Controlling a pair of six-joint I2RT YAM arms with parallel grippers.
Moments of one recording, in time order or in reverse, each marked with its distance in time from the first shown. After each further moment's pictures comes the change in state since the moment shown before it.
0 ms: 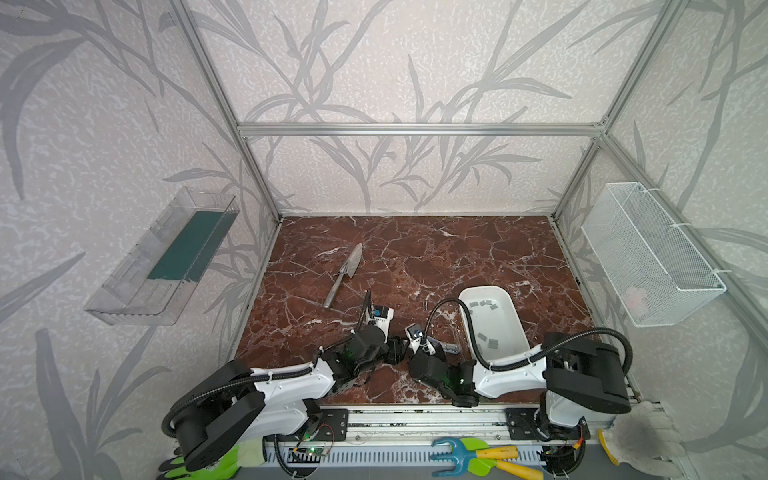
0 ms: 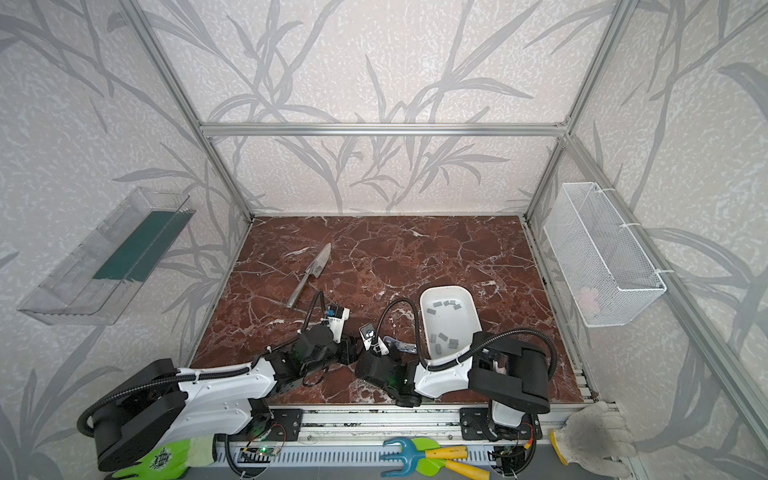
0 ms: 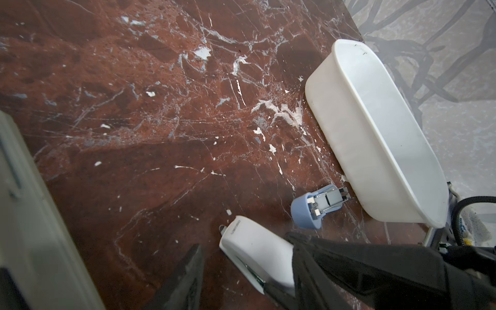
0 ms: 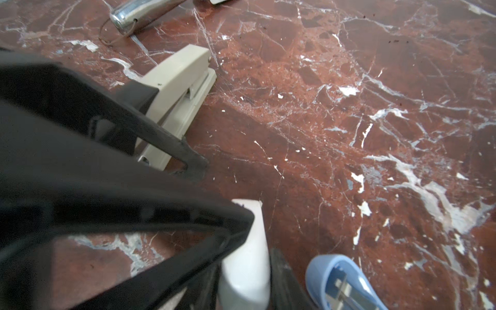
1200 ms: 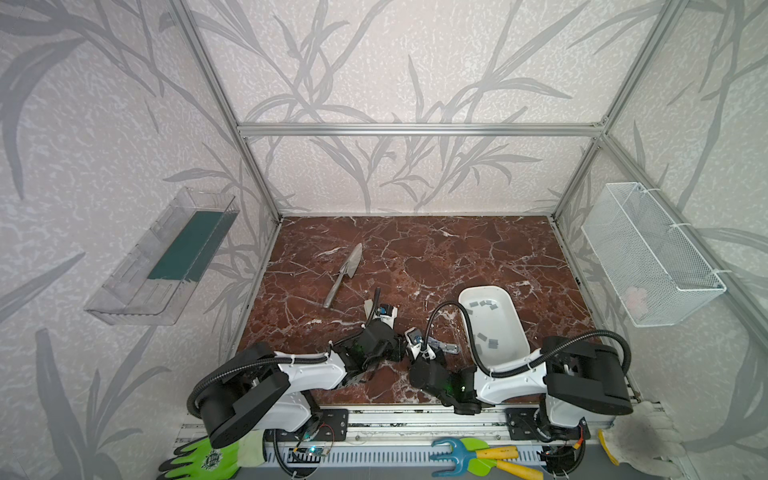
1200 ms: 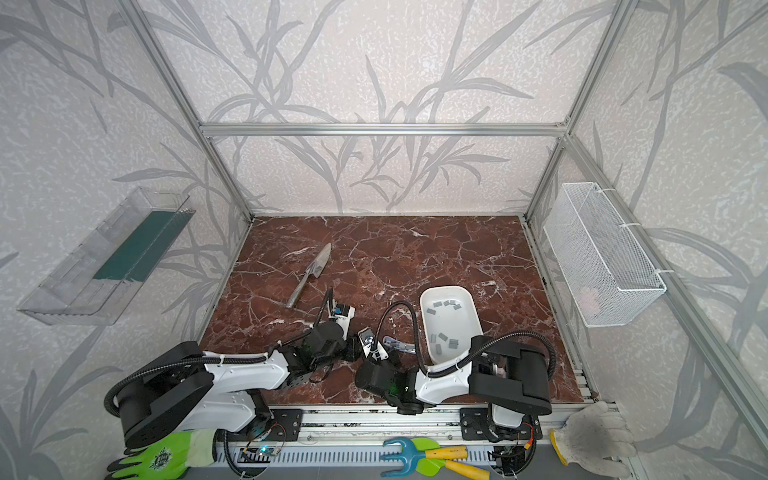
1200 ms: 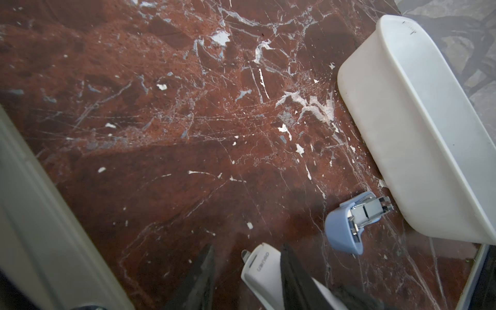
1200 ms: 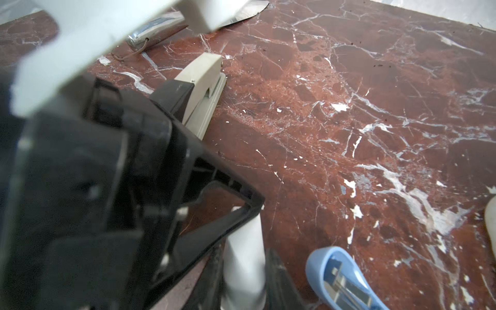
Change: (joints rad) left arm 0.000 0.150 0.060 0.006 -0.039 0.017; right arm 0.043 -0.003 -0.025 0.071 0.093 -0.028
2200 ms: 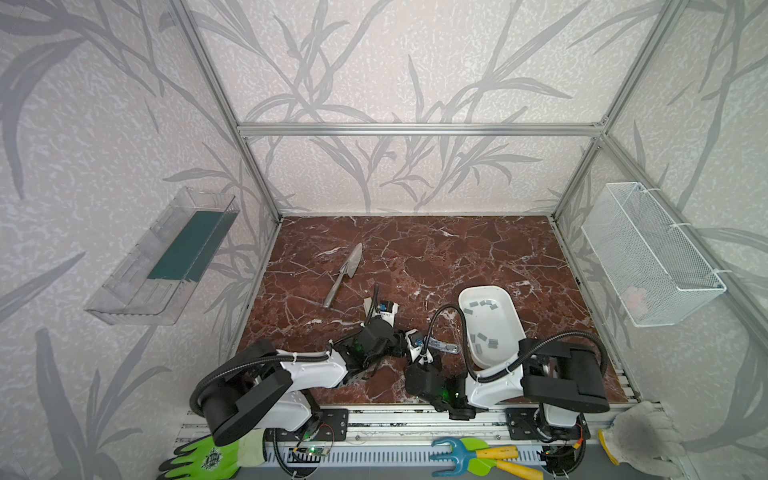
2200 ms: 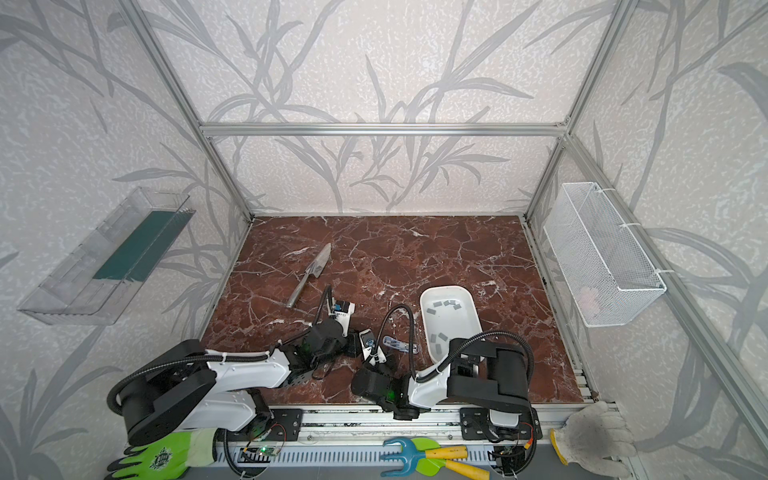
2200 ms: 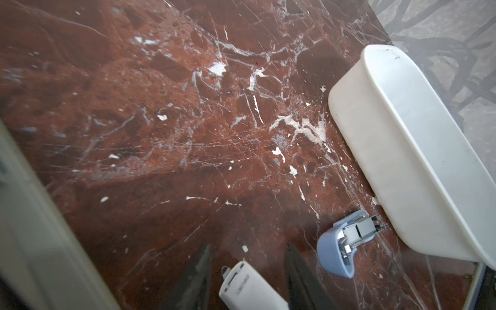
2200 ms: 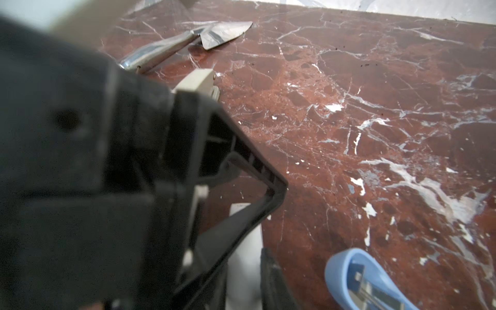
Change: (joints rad) left arm 0.007 -0.021 0.017 0.011 -0.024 0.024; right arm 0.040 0.101 0.010 0.126 0.089 0.080
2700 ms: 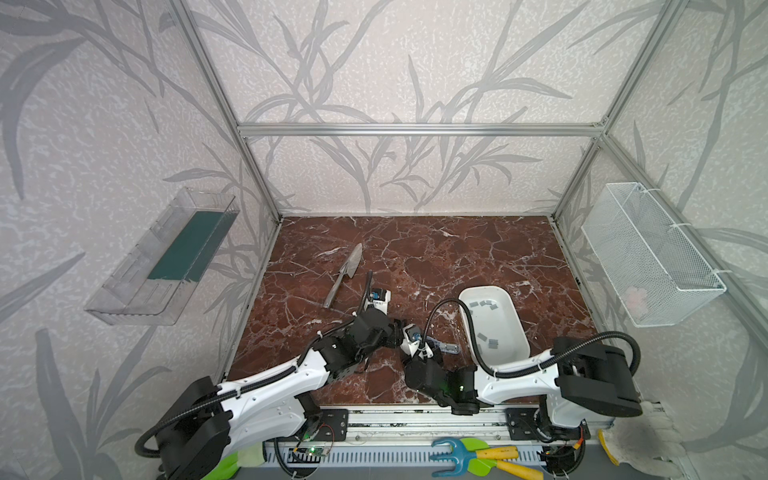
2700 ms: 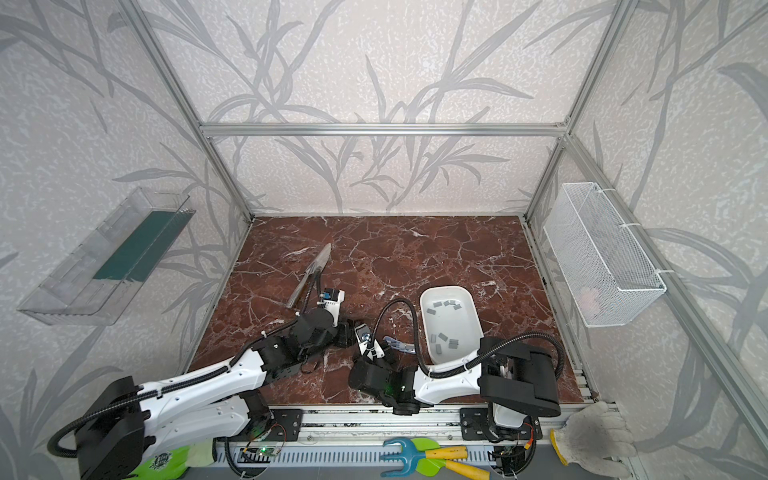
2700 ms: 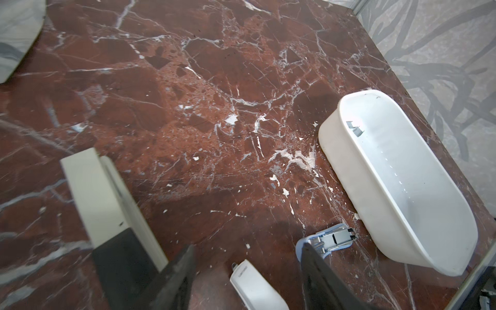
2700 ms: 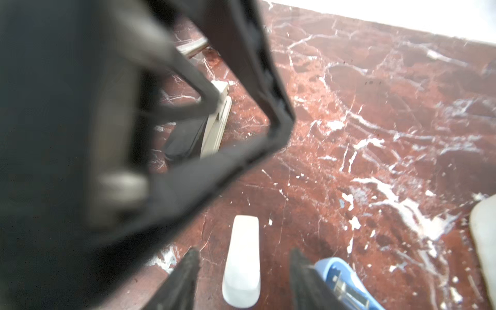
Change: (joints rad) left arm 0.022 -0.304 0.156 -0.461 -0.113 0.040; right arm -0.016 -0.150 0.059 -0.235 -0.061 -0.032
